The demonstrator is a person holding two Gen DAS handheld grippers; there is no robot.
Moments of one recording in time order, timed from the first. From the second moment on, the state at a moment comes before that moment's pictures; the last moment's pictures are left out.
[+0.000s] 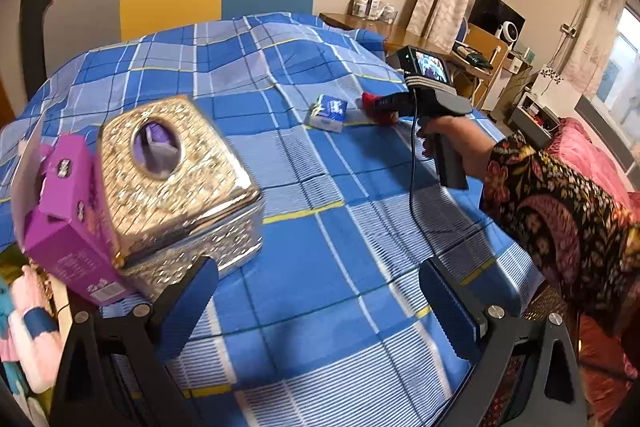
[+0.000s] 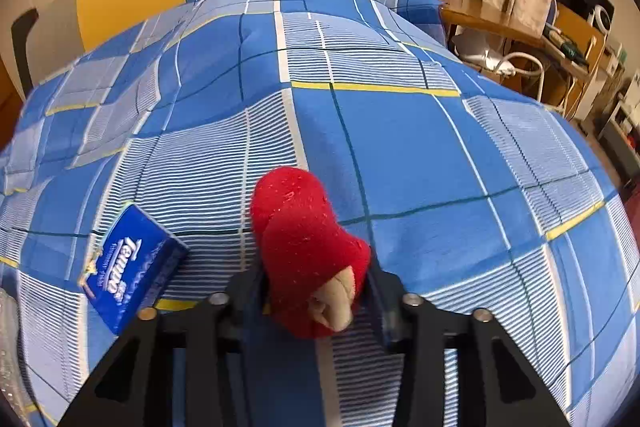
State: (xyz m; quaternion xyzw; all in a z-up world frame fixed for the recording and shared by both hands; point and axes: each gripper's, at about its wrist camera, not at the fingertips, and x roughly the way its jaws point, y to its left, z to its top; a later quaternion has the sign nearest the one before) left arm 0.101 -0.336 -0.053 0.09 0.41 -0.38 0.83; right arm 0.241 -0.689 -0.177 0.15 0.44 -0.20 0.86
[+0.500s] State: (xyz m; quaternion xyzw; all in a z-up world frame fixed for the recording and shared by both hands) left arm 0.131 -0.417 -0.027 0.08 0.42 -0.37 0.82; right arm 0.143 -0.668 -0.157 0.32 0.44 -0.20 0.82
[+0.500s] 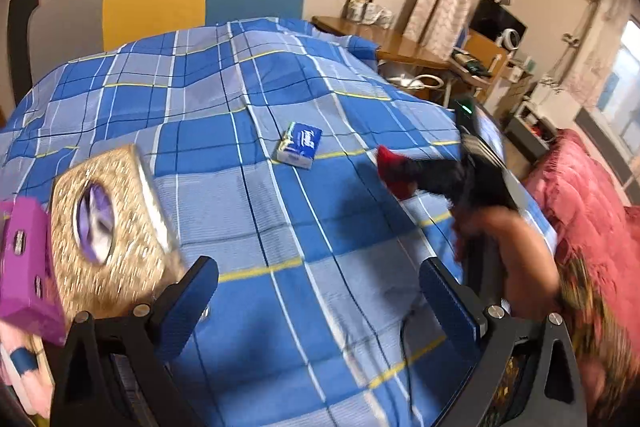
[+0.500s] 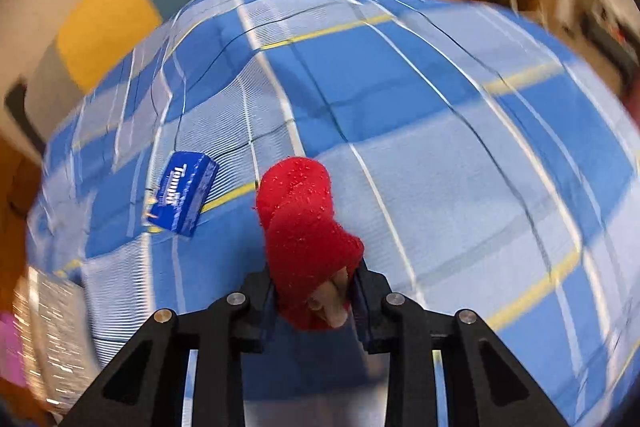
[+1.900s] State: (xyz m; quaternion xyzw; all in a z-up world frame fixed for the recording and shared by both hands) left arm 0.305 -0.611 -0.154 0.19 0.51 -0.30 0.79; right arm 0.138 -0.666 -0.182 0.32 0.47 -0.22 0.79
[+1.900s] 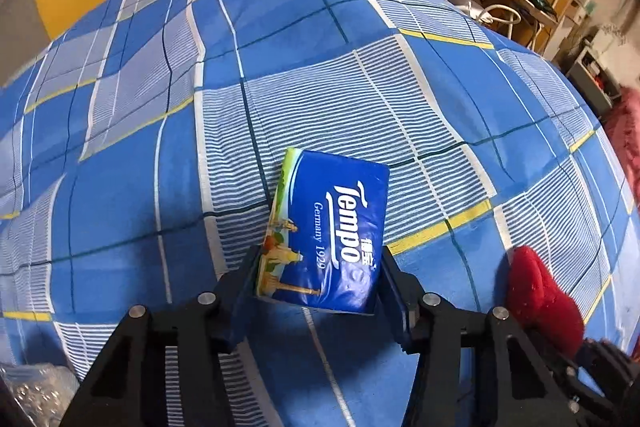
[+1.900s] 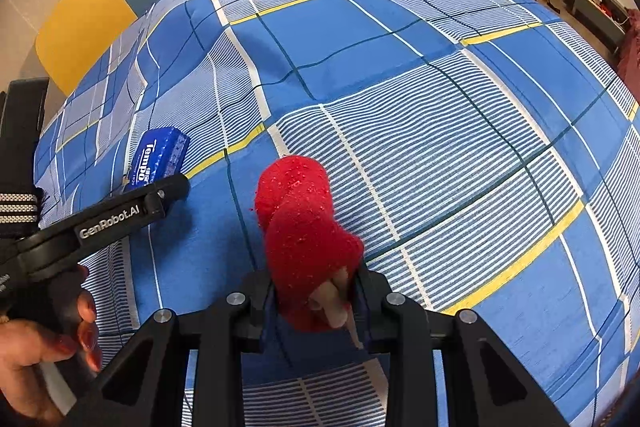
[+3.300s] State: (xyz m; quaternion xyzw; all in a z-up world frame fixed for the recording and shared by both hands) left arm 0.179 -0.243 0.072 0.02 0.35 -0.27 0.90; right arm 0.141 -0.653 -0.177 0.24 0.47 -0.21 0.82
